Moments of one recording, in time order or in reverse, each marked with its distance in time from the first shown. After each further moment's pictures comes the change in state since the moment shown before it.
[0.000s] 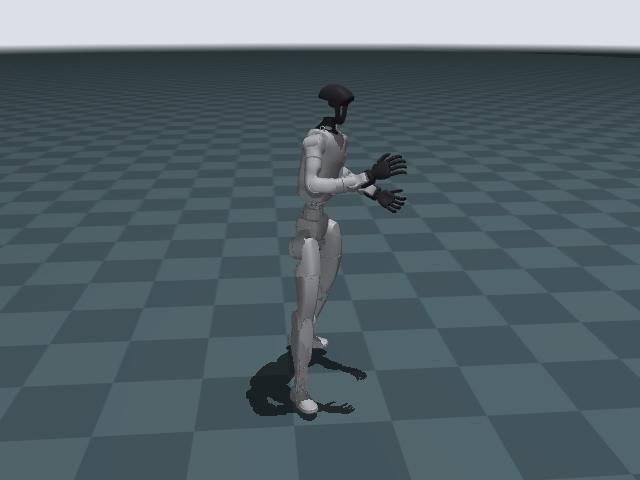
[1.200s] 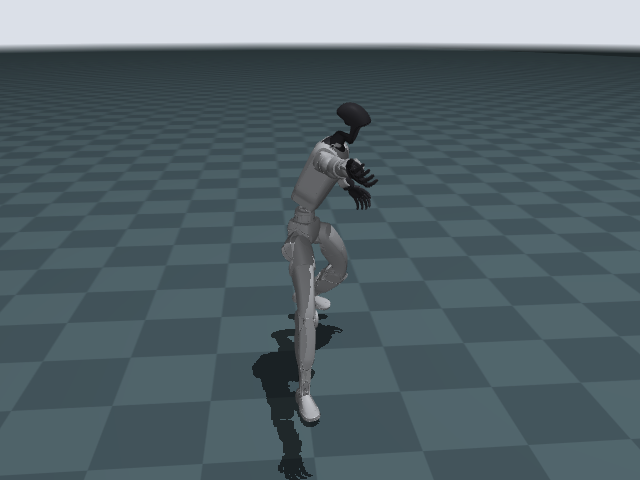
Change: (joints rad) left arm 0.613 0.267 0.531 0.150 0.555 0.091 -0.050; right arm -1.352 -0.901 -0.123 1.589 1.387 0.108 0.134; waist 0.120 0.175 0.355; left_leg -0.190 0.546 -0.053 0.584 0.096 -0.050; right_leg -0.441 -0.271 0.117 0.452 0.146 0.024
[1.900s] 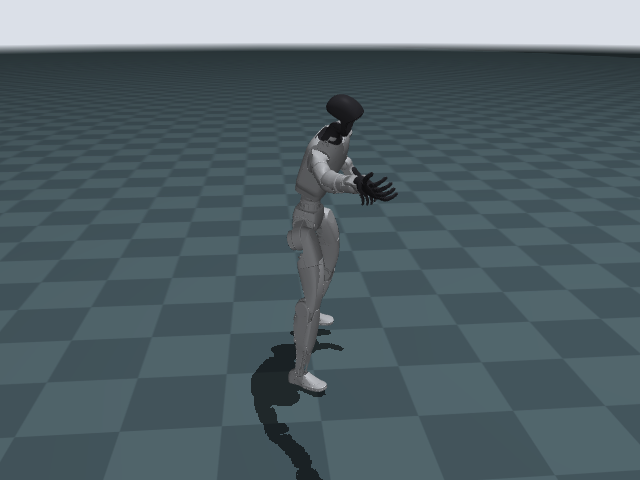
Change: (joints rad) left arm -0.141 -0.200 -0.302 0.035 -0.119 -0.012 -0.068; right arm 0.064 0.192 0.294 -0.333 0.046 -0.089 0.064; waist -0.221 0.194 -0.162; left_leg 0.029 -0.323 0.253 -0.510 0.214 -0.047; right_leg 0.275 0.374 0.251 -0.241 -0.367 -0.025
